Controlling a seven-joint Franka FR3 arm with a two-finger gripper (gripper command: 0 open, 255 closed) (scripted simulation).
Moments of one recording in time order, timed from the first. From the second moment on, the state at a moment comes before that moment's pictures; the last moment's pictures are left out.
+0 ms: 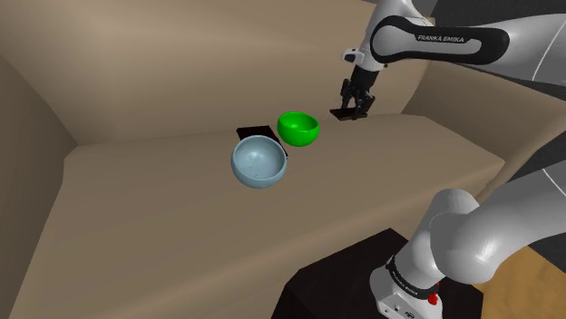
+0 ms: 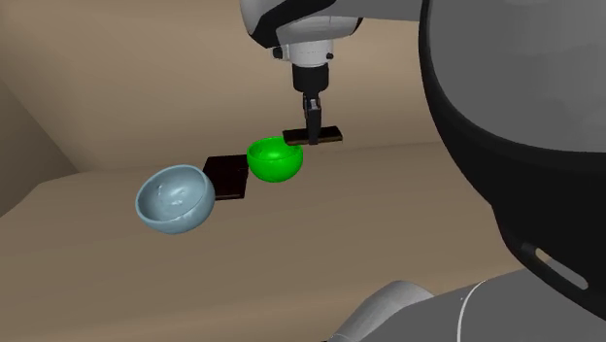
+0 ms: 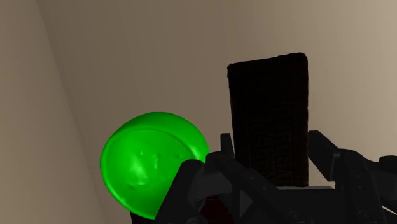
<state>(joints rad) 0.24 -0.41 -0.51 -2.13 -0.26 1.80 -1.33</state>
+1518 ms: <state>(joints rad) 0.45 -0.12 -0.22 -1.86 -0.10 1.76 -0.91</state>
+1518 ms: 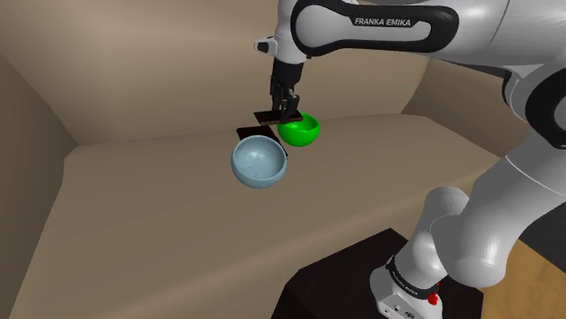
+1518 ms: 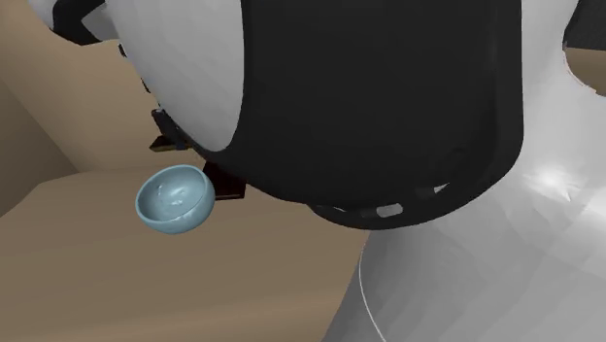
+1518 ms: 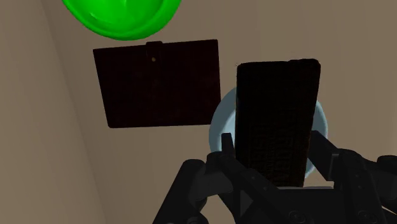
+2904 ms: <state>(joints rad) 0.48 -0.02 -0.19 -1.95 -0.08 1.93 -0.84</state>
